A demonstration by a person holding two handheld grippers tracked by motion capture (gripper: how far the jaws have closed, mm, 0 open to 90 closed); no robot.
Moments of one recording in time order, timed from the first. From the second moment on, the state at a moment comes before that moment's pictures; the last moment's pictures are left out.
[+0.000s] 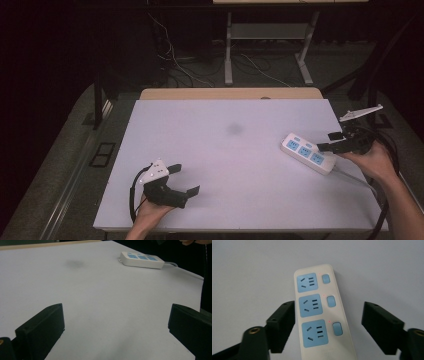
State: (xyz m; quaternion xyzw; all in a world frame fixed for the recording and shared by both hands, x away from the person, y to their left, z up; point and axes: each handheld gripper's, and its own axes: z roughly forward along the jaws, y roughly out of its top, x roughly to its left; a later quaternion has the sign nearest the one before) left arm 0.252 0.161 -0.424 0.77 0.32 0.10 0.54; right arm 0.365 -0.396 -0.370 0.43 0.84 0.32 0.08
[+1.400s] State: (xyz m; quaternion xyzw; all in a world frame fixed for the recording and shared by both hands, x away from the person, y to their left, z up) left arm 0.249 0.160 -0.424 0.77 0.32 0.10 0.54; right arm 0.374 -0.410 -0.415 0.49 0.81 0.32 0.04
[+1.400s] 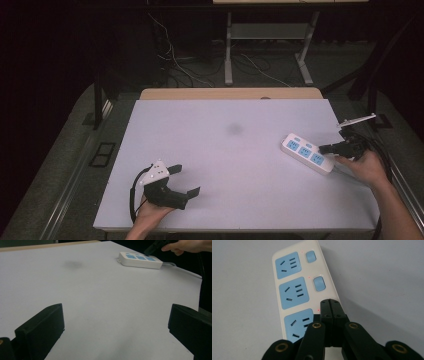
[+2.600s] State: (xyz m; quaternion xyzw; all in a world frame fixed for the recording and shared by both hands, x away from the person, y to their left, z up) left arm 0.249 0.161 -0.424 0.77 0.32 0.11 0.54; right arm 0.368 -0.402 -0.413 0.47 0.83 0.31 0.05
